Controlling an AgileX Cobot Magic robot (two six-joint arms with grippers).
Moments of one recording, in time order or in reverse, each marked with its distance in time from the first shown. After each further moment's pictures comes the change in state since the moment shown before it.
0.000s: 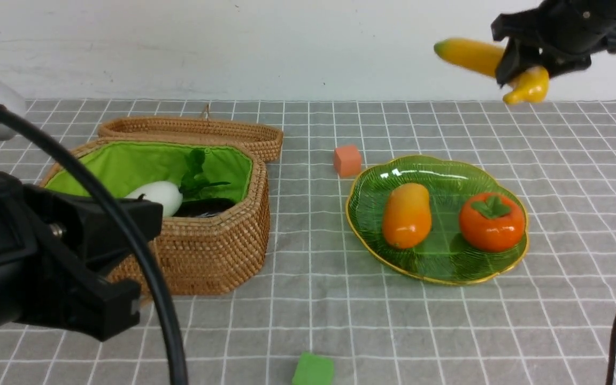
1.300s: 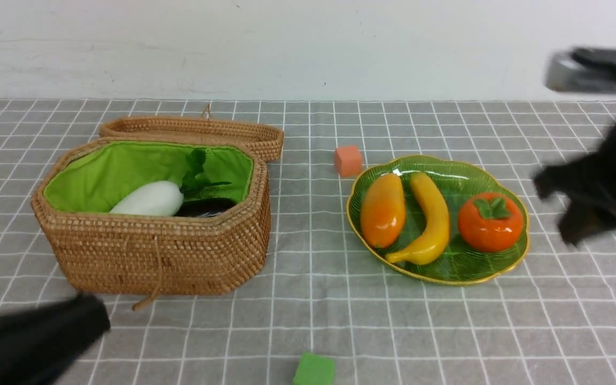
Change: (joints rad) right arm 0.189 -0.738 0.913 -0.105 -0.085 0.167; left arm 0.000 -0.434 0.457 -0.062 -0.396 0.030
